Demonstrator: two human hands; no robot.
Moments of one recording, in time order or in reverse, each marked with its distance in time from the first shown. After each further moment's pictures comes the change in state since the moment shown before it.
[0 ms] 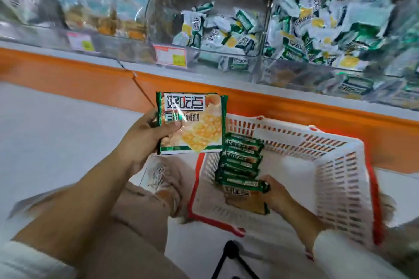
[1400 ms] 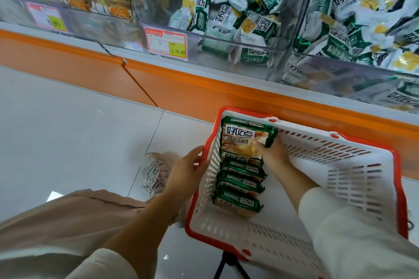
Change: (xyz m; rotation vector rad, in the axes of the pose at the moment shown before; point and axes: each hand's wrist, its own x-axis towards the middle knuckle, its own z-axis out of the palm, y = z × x) left_hand 0.058 -0.126 0.055 0.571 -0.036 -0.077; right_hand 0.096 -0.076 -0.018 0.238 0.308 -0.162
